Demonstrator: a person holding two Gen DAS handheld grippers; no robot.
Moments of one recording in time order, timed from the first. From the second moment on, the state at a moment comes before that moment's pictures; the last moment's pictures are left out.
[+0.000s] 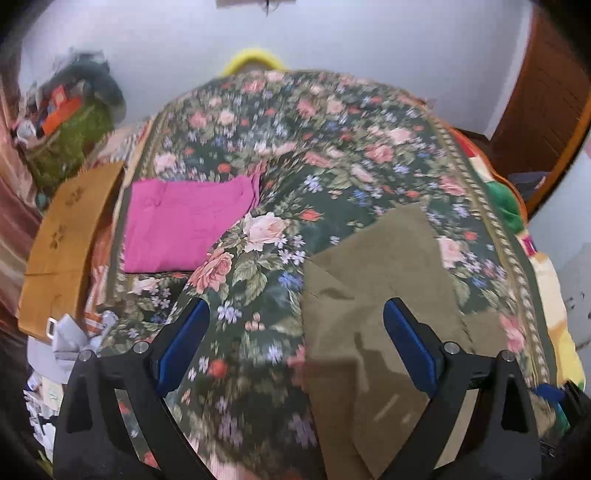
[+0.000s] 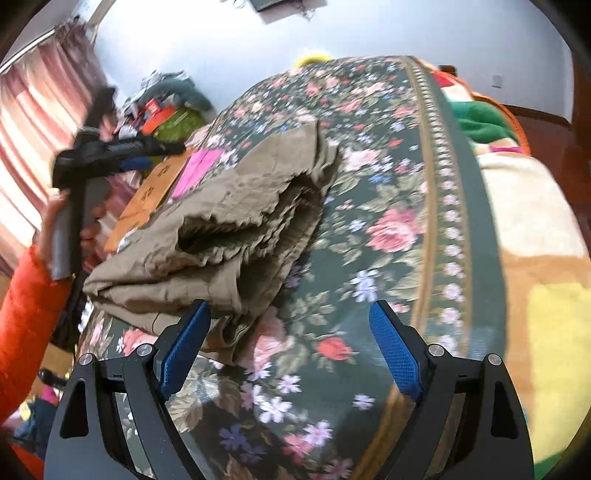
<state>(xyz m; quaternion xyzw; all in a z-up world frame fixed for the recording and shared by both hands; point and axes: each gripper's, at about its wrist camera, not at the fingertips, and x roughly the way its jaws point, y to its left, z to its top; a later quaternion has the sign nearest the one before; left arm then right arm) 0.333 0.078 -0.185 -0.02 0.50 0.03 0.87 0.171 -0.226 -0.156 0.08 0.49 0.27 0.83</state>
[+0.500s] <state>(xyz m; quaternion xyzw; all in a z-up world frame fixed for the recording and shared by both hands) 0.405 0.082 -0.286 -0.02 0.61 0.02 0.79 0.186 -0.251 -0.142 0.09 0.47 0.22 0.85</state>
